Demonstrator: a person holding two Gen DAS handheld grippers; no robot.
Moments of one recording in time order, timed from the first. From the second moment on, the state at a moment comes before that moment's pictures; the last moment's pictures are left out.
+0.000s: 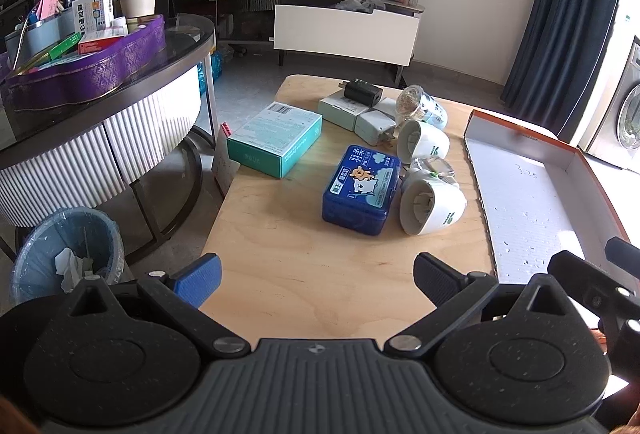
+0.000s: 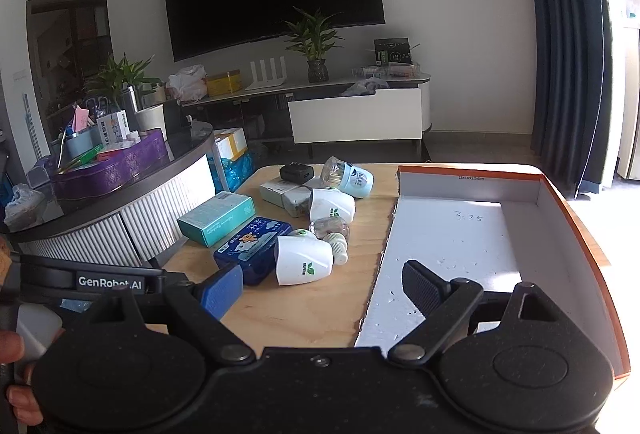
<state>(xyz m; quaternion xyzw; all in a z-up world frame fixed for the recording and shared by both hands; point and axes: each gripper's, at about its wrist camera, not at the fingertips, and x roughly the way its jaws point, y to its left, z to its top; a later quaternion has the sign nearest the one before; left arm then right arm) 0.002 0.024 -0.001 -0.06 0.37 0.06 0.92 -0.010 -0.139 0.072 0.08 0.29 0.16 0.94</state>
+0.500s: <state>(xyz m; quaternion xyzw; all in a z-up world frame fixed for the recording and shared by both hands) 0.014 0.033 -0.006 -0.06 0.38 0.06 0.92 0.003 -0.126 0.065 0.07 0.30 0.17 0.93</state>
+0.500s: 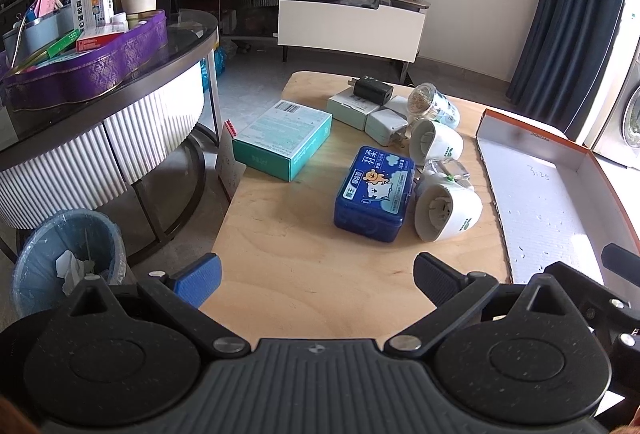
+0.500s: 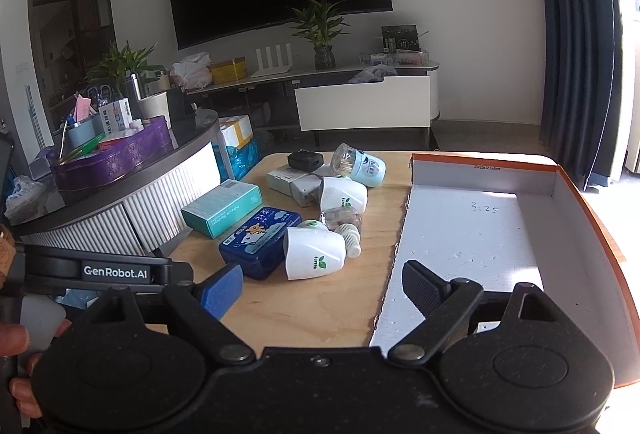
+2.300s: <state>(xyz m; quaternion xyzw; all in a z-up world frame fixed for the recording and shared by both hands) 0.120 0.088 -0.017 -0.02 0.40 0.06 0.92 0.079 -0.088 0.051 0.07 0.36 0.18 0.91</state>
